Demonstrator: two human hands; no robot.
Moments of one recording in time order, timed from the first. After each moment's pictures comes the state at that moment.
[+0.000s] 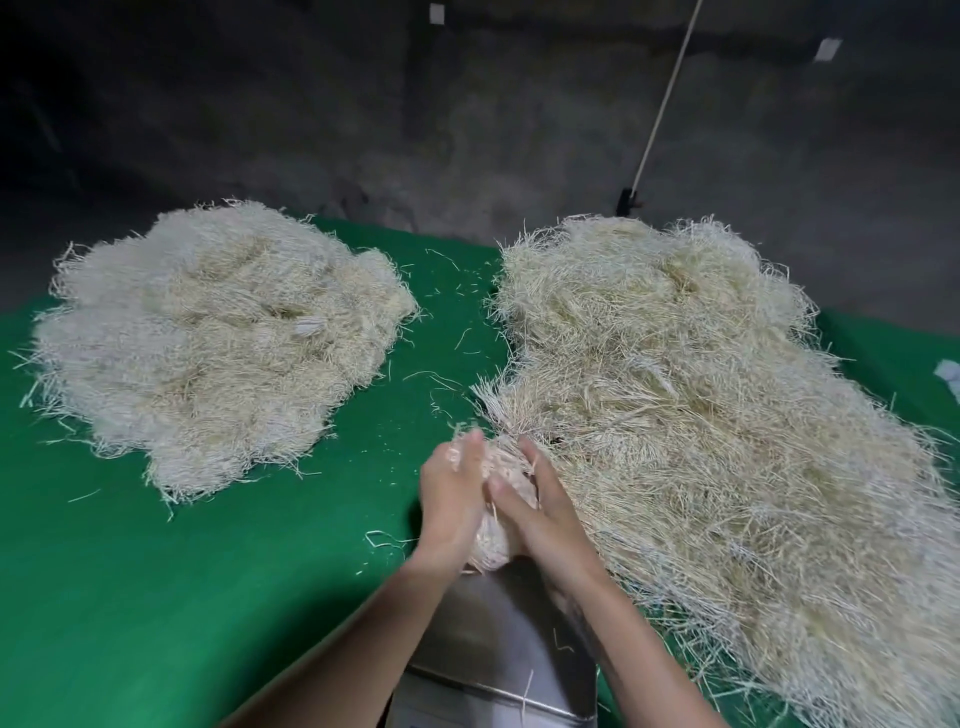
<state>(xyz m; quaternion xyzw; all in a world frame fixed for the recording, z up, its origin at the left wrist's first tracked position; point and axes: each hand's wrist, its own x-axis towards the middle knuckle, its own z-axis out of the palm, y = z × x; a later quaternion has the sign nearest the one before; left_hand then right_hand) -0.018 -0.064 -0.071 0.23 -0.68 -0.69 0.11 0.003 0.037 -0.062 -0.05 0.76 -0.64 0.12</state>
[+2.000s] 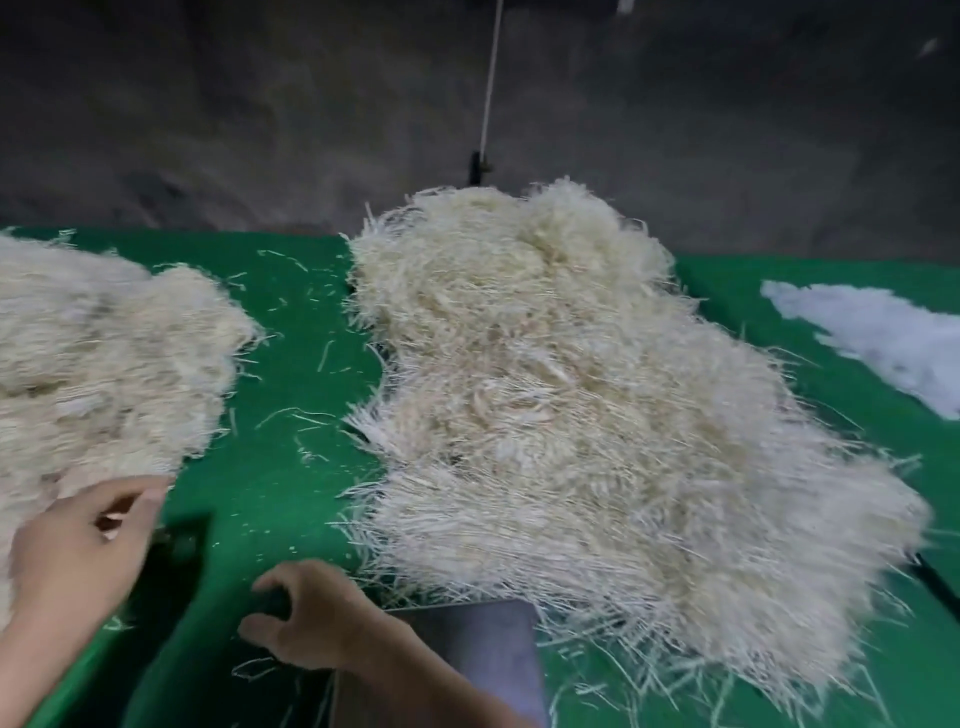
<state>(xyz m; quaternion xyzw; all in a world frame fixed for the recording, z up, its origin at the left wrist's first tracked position) -0.122 -0.269 -0.173 0.08 -0.97 -0.19 0.12 -0.060 -0.052 -0.102 -0.16 0.87 -0.40 0.23</state>
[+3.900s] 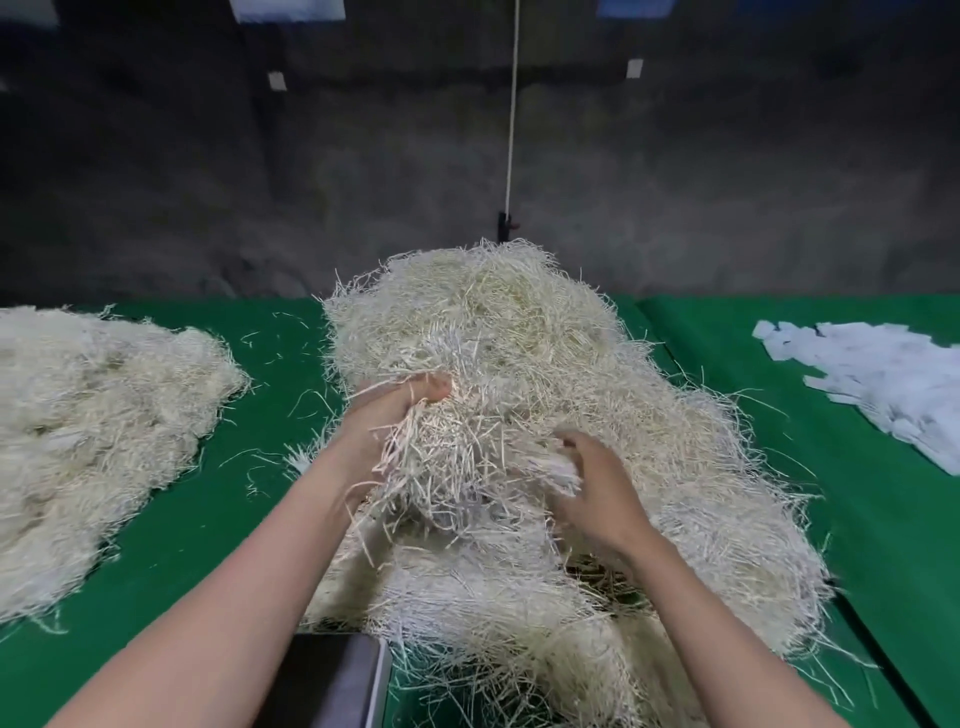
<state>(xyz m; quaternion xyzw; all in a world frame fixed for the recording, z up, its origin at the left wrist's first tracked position) -0.097 0.121 0.056 0.03 -0.72 -0.69 -0.03 -0.100 0.344 -0.066 -0.05 0.92 -0.37 -0.09</state>
